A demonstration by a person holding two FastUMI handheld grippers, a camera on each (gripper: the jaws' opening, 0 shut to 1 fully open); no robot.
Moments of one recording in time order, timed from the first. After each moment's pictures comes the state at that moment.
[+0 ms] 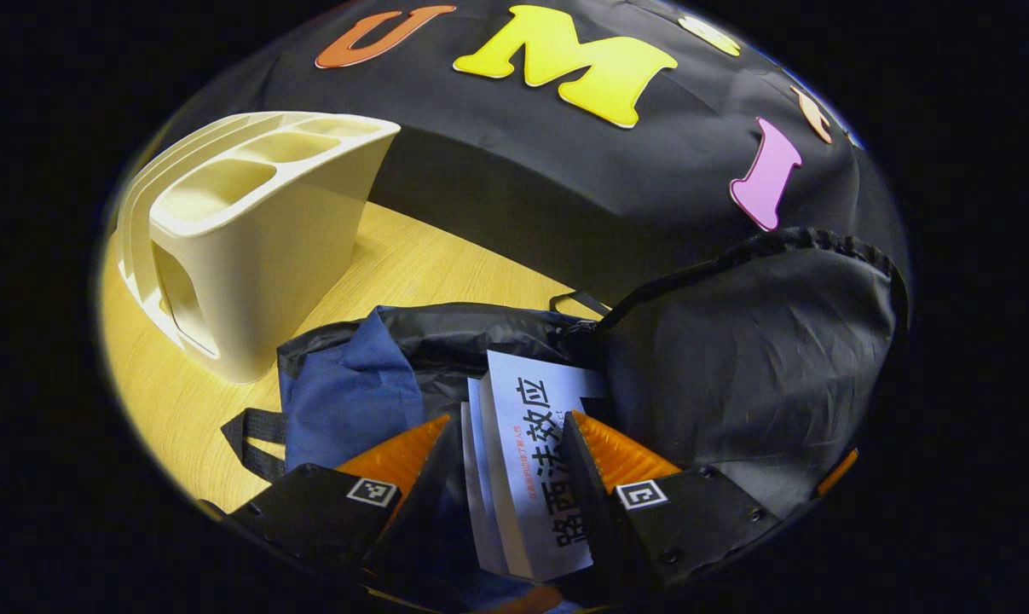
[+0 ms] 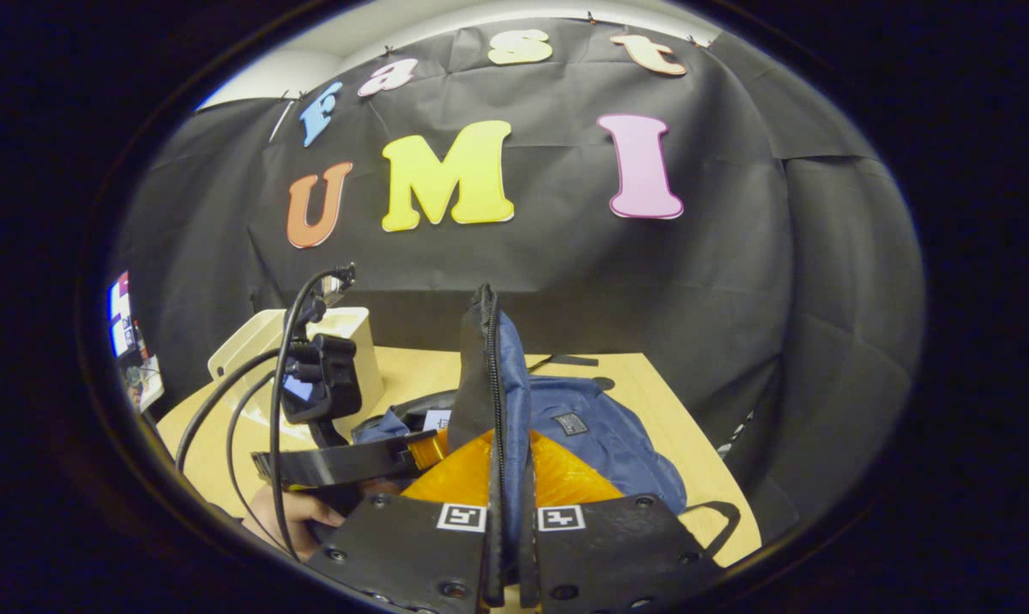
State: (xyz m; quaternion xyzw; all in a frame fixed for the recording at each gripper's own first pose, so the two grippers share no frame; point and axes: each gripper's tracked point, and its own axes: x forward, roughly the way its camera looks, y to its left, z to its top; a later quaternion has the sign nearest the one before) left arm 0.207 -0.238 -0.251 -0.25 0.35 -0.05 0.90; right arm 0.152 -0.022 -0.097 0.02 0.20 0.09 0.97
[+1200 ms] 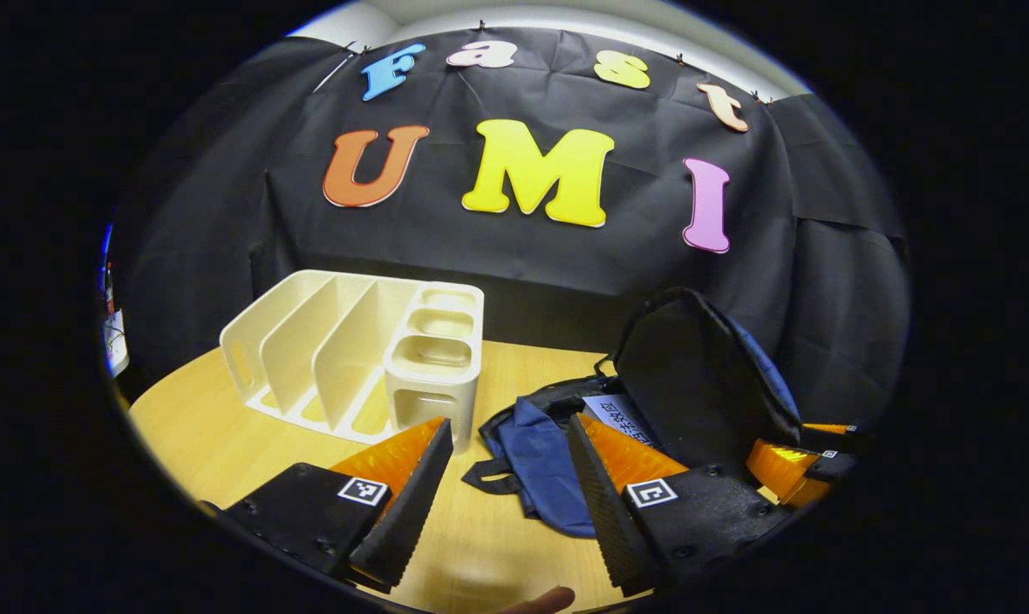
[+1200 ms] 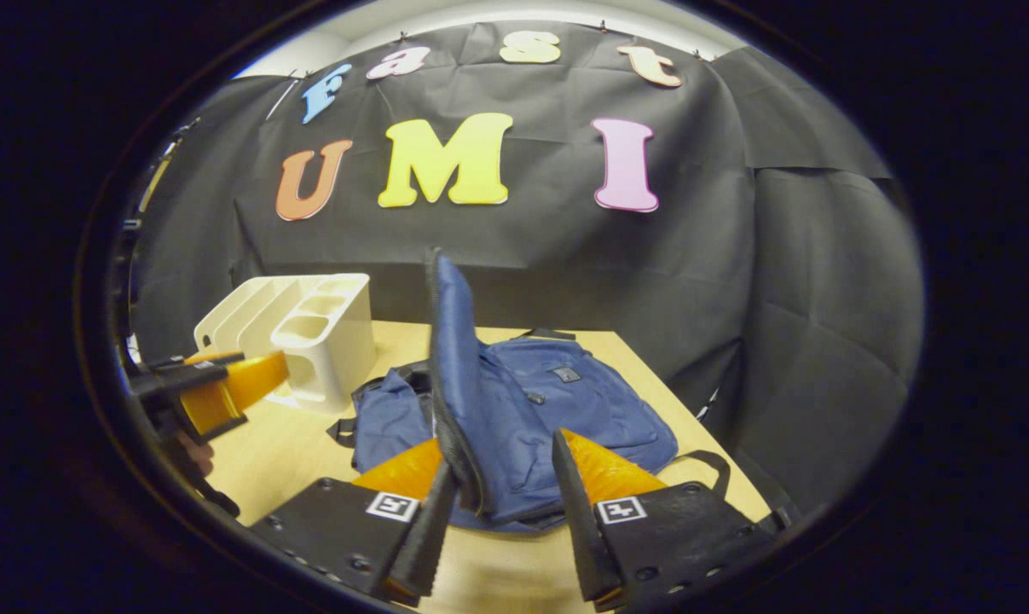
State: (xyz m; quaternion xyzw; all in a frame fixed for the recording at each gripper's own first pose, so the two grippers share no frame) left arm 0.079 -0.072 -0.122 -0.08 0.19 -0.02 0.98; right arm 0.072 0.013 -0.122 -0.01 0.22 0.03 0.98
